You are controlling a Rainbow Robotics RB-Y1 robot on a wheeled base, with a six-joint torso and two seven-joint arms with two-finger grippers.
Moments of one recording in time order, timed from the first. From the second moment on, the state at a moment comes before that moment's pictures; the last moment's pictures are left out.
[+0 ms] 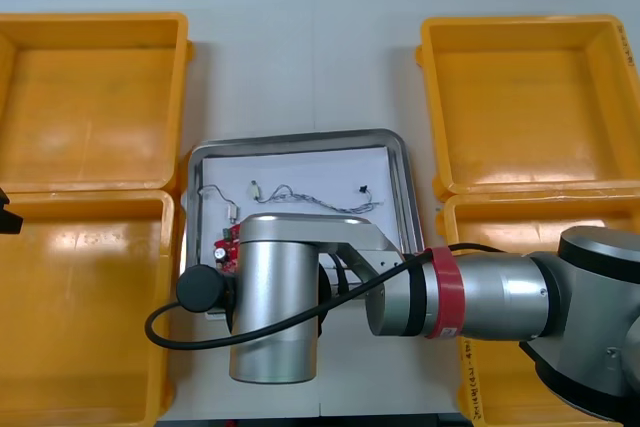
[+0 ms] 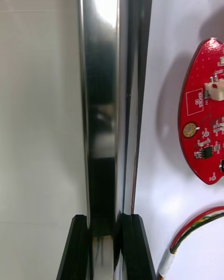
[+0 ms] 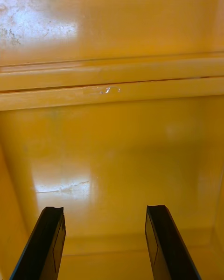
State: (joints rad) right arm -0.92 -0.22 1.22 -1.76 -0.50 1.70 1.67; left arm -0.12 0.80 0.37 -2.18 0.89 1.91 -1.38
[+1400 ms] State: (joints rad) right arm -1.11 -0.22 1.14 -1.52 -0.47 1.59 1.73; left arm -0.12 0.80 0.37 -2.18 0.89 1.91 -1.38
